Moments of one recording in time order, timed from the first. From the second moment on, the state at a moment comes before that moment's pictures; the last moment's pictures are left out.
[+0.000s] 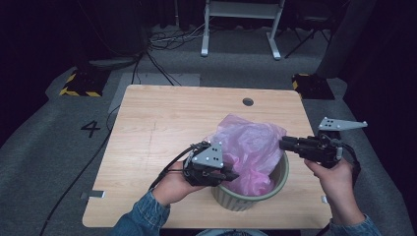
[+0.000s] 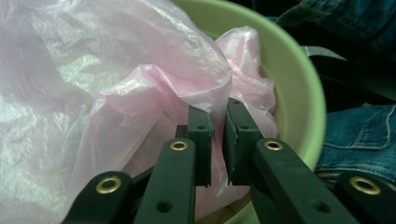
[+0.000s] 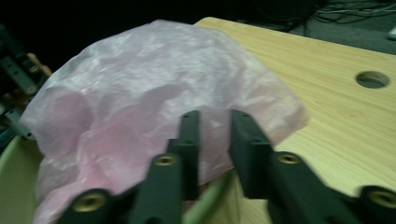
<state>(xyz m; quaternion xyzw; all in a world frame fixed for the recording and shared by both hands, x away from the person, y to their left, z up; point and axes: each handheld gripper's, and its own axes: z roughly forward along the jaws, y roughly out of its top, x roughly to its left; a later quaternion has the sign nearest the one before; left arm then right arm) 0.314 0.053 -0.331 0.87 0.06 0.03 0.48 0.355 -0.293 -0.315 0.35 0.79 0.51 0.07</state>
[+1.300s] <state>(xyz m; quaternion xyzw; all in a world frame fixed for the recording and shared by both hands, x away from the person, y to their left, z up) 0.329 0.040 -0.307 0.87 0.07 0.06 0.49 0.312 -0.214 -0.287 0.14 0.82 0.54 0.12</state>
